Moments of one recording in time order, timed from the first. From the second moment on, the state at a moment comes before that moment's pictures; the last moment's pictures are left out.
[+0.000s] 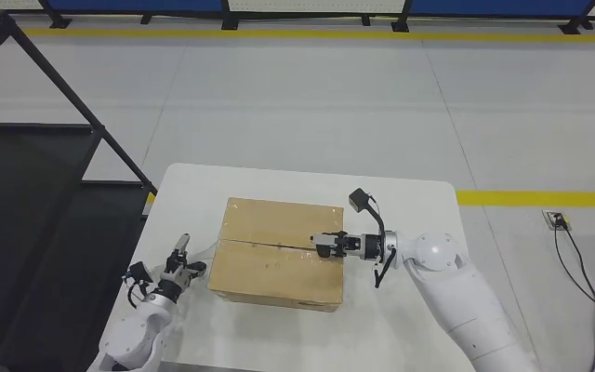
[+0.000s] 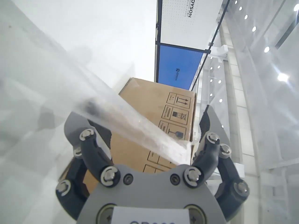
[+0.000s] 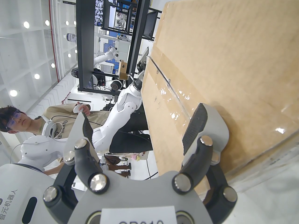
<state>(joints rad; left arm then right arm) 1.25 -1.16 -1.48 -1.35 -0.47 -0.07 -0.22 -0.67 -1.27 1.07 -1.08 0.22 -0.36 1.09</state>
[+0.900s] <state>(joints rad) 1.36 -1.14 -1.62 -1.75 -0.16 -0.18 -0.13 -0.67 -1.27 1.07 -1.08 0.22 -0.36 1.09</state>
